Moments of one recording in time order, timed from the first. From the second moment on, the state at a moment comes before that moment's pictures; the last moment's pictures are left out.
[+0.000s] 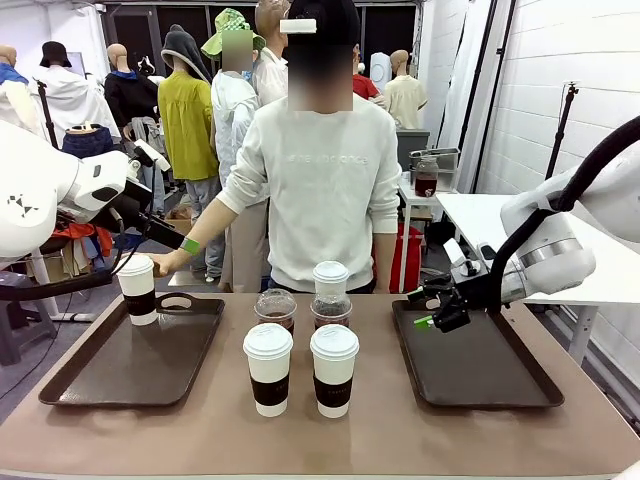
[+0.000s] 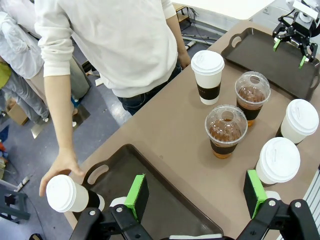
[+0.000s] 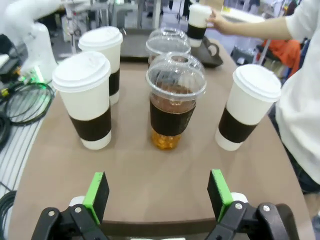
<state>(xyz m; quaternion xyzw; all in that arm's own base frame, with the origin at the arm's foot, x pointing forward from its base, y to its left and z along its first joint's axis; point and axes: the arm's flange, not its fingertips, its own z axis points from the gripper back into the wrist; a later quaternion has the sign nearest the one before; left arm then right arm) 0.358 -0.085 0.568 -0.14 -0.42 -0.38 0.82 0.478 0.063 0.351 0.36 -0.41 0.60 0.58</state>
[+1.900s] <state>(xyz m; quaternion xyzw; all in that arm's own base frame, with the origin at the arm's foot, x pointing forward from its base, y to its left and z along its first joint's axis) 0.358 -0.085 0.568 -0.14 -0.42 -0.38 0.82 0.495 0.125 0.273 0.43 -0.46 0.54 0.55</state>
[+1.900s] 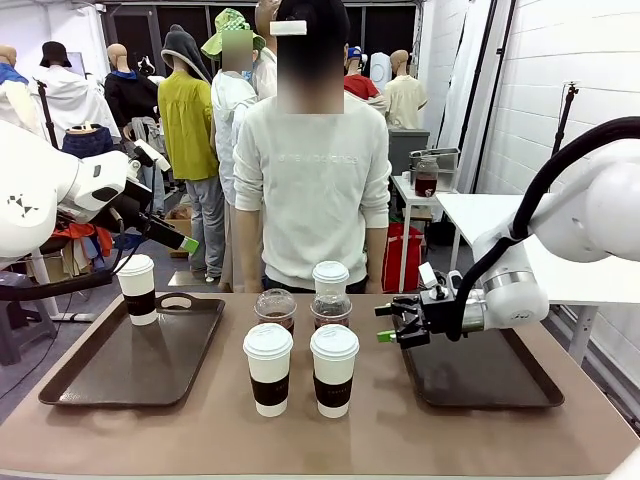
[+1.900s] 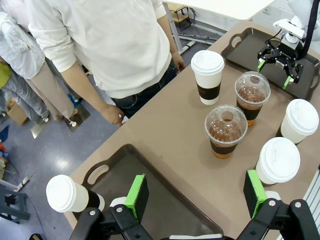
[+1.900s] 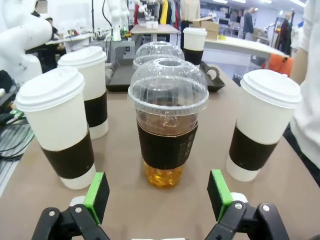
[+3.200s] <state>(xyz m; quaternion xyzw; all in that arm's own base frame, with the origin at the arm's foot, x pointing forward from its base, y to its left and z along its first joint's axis) 0.358 -0.085 0.568 -0.14 -0.42 -0.38 0.82 0.525 0.187 0.235 0.48 -0.46 0.54 0.52</state>
